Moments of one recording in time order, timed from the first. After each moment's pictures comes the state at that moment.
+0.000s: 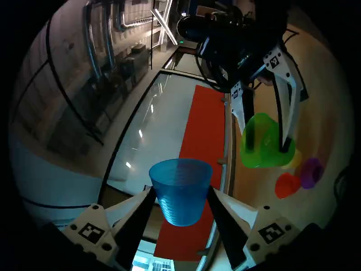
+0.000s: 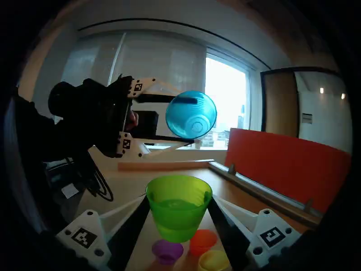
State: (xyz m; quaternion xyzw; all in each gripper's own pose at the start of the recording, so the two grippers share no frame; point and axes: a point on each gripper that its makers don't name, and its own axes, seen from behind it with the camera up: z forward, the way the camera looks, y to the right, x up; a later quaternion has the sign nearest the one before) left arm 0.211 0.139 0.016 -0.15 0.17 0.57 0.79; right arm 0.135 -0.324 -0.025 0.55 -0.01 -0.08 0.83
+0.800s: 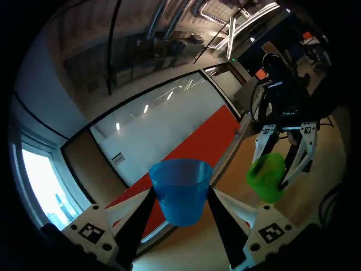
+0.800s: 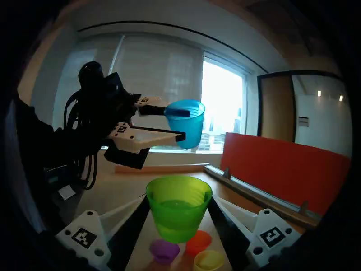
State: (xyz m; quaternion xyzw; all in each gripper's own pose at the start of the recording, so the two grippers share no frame) left arm 0.215 0.121 0.026 -0.21 0.10 0.29 0.93; right arm 0.150 -0.312 -0.026 0.54 0.00 -0.07 0.84
